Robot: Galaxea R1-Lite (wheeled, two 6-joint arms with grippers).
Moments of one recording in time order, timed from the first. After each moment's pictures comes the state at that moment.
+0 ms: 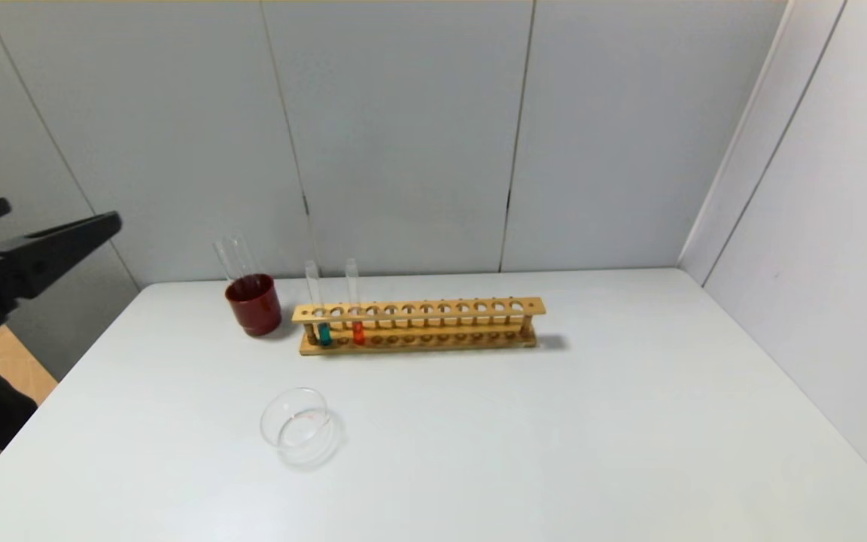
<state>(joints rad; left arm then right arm) -0.15 1.02 -0.72 -0.31 -0.07 0.00 0.00 0.00 0.00 0.00 0.00 0.00</state>
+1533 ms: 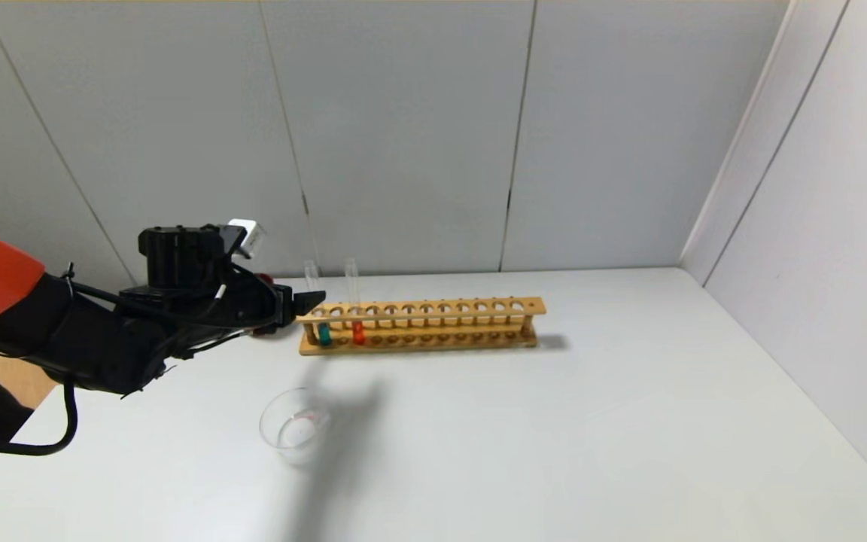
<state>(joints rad) -0.15 1.98 -0.89 -0.74 -0.19 -0.01 0.00 0.00 0.00 0.00 0.00 0.00</state>
